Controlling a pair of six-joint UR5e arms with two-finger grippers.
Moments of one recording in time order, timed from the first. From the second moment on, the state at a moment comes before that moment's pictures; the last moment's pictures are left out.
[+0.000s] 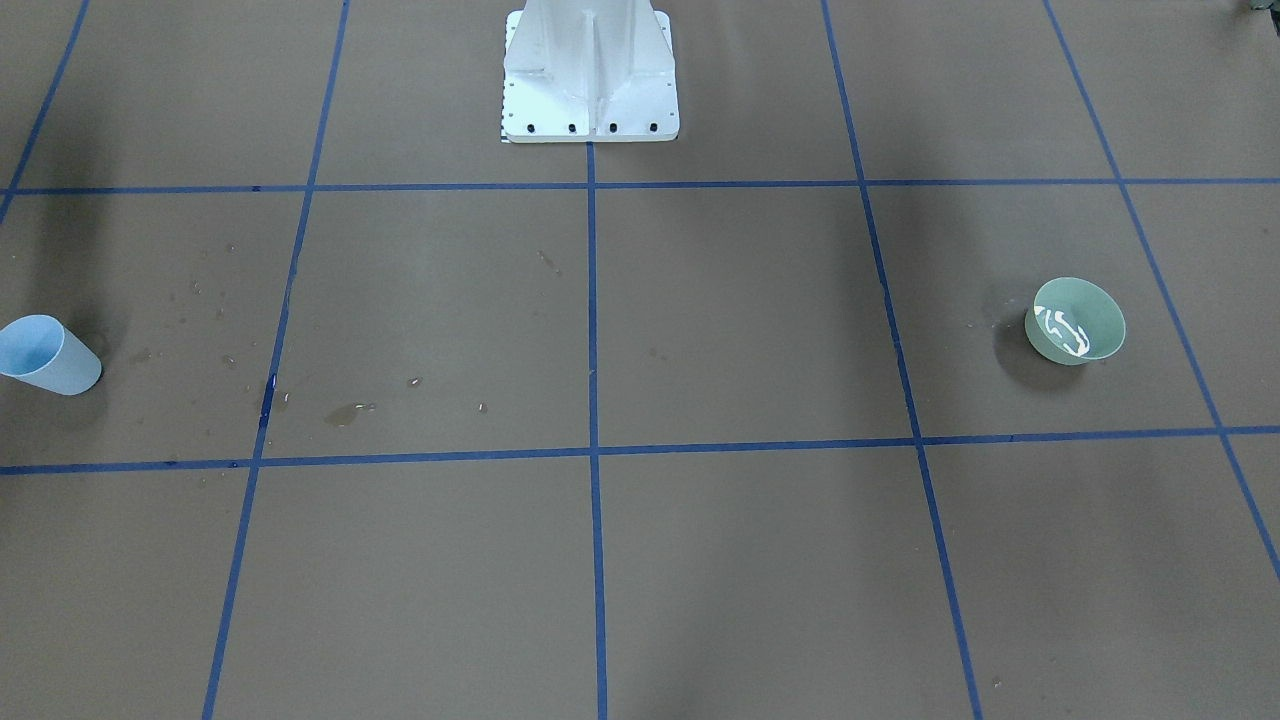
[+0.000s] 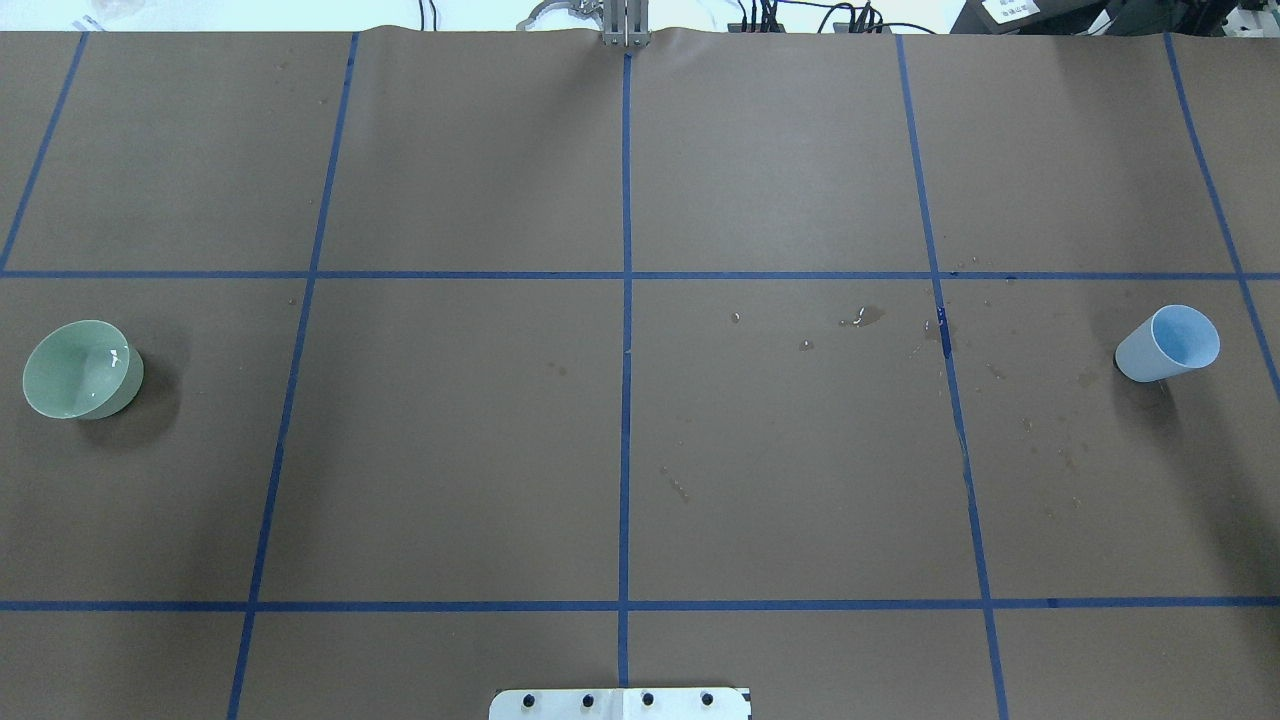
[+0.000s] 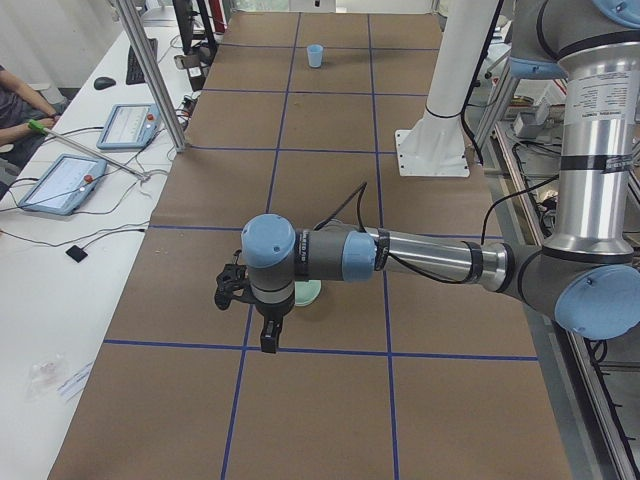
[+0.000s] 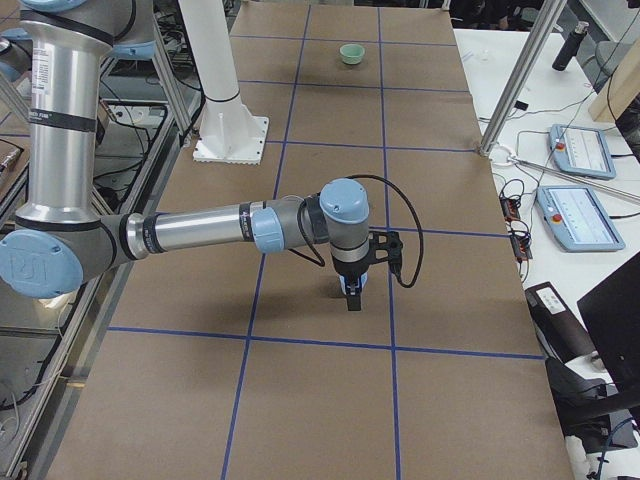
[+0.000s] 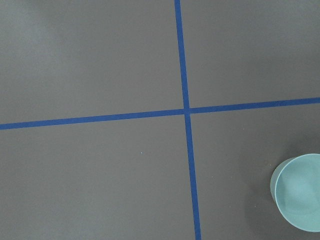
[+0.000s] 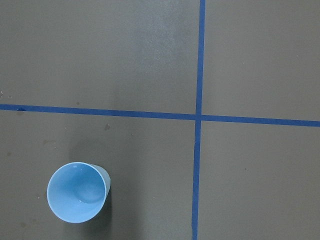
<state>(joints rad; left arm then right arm) -1.65 -1.53 -1.75 -1.46 -2.34 0.13 1.51 -1.71 1.87 -1.49 2.29 0.16</state>
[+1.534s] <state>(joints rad) -1.62 -1.54 -1.77 -1.37 -2.34 0.06 1.50 -1.70 1.86 -1.61 2.33 0.13</state>
